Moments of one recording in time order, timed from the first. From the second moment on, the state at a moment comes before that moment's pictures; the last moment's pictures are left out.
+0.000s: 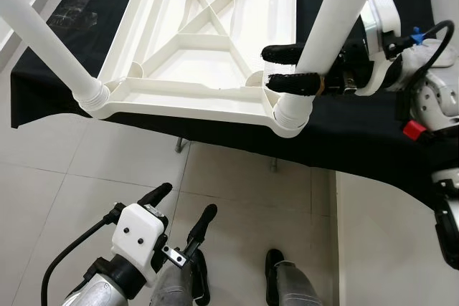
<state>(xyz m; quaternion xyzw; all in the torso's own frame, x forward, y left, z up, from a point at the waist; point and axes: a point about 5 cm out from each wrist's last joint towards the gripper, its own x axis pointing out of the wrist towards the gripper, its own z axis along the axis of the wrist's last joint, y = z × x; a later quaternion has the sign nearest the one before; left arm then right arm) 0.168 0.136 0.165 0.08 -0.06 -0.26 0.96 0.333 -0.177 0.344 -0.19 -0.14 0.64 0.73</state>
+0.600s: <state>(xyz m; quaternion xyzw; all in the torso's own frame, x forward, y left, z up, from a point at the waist) 0.172 0.136 0.165 0.08 -0.07 -0.26 0.96 0.334 -0.172 0.334 -0.17 -0.14 0.56 0.80</state>
